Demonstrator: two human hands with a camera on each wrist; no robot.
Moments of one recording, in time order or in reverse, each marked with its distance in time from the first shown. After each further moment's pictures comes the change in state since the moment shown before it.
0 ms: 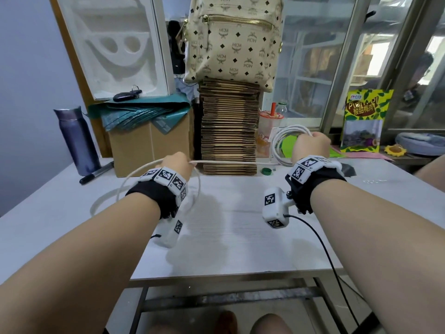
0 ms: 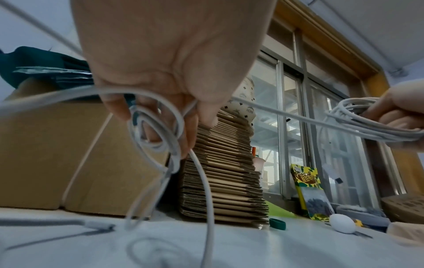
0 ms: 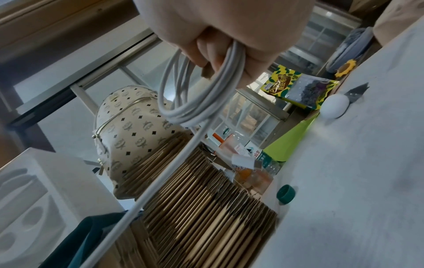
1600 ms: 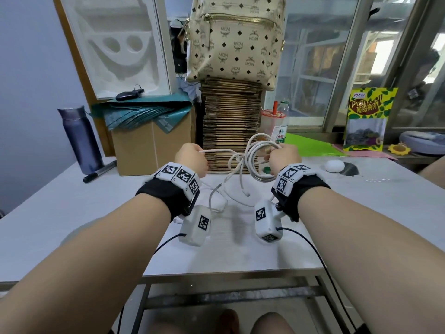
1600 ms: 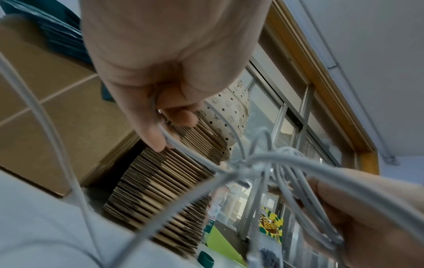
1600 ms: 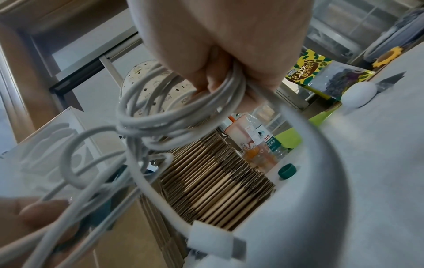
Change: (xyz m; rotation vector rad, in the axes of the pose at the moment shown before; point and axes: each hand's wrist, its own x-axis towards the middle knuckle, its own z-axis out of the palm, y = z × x) left_hand -0.016 0.033 0.000 -0.756 0.036 -0.108; right_hand -0.017 0.019 0.035 -0.111 -0.355 -0.047
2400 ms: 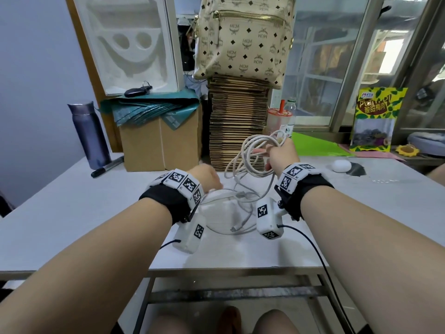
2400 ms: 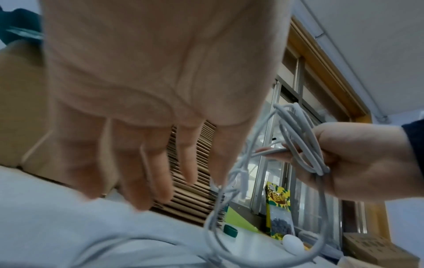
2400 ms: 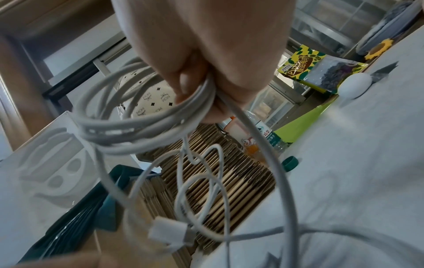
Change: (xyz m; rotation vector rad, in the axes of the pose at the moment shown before) left_hand -0.022 -0.019 -0.005 0.637 -0.387 0.080; right_hand 0.004 -0.001 0.021 0.252 -0.135 -0.006
